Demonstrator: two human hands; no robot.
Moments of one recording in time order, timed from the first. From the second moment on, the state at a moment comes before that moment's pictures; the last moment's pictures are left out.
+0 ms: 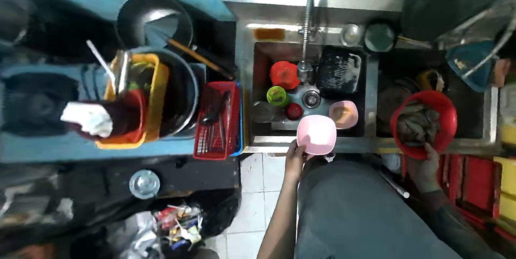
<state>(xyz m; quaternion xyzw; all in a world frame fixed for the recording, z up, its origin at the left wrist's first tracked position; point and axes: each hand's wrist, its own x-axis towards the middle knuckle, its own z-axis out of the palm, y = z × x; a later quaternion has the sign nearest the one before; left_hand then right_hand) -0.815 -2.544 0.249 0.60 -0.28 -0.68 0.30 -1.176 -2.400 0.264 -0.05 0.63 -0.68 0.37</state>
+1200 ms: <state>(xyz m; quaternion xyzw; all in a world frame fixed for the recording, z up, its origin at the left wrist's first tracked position) -1.110 -2.646 0.185 0.61 -0.37 -0.67 0.23 -1.367 -2.477 0.170 -0.03 0.66 -0.59 0.47</state>
